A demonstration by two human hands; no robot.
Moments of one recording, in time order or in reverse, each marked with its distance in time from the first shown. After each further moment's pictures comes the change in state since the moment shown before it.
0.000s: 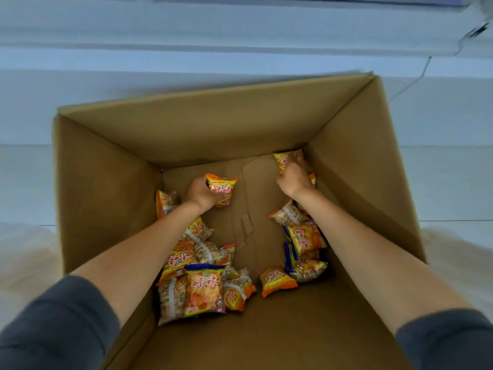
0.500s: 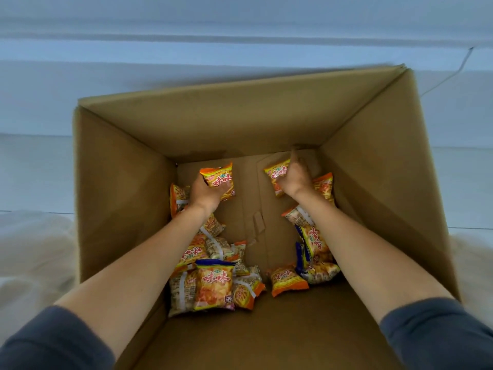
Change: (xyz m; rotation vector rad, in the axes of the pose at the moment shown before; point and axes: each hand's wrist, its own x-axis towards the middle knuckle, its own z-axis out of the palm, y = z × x) left_hand -0.030 -0.002 -0.008 -0.454 0.172 -0.102; right_hand 0.015 -0.012 0.035 0.120 0.014 -0.015
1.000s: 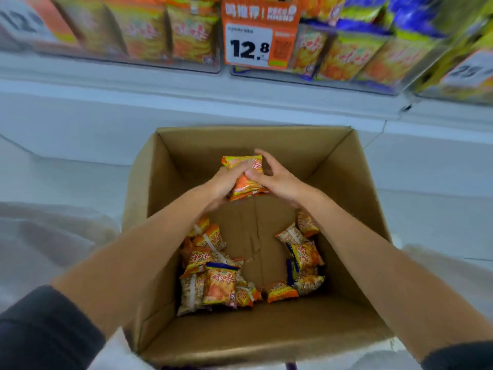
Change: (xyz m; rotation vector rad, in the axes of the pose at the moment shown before) left_hand -0.084 0.110 -0.054 -0.234 -0.546 0.103; right_hand -0.133 -0.120 -0.106 0.635 -0.409 -0.317
